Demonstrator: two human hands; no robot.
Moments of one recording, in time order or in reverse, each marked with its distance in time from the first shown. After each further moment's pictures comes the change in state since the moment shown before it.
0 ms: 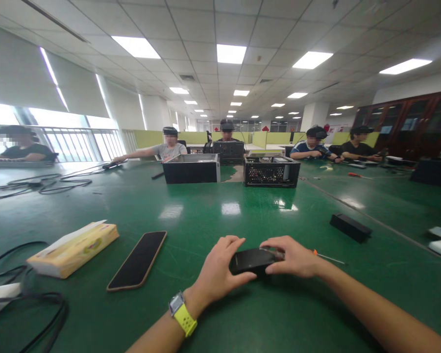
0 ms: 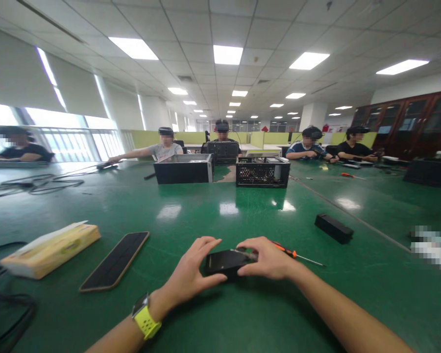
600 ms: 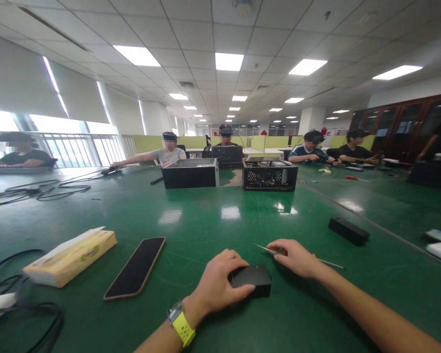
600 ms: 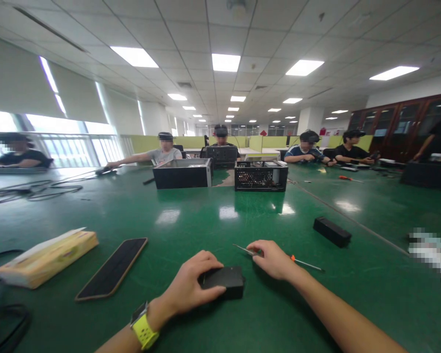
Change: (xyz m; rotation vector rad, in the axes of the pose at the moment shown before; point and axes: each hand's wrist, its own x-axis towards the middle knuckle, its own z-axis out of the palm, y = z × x) left_hand 0.000 0.012 -0.002 -0.010 -0.123 -0.016; right_hand -0.005 0.030 0.002 -0.147 0.144 0.208
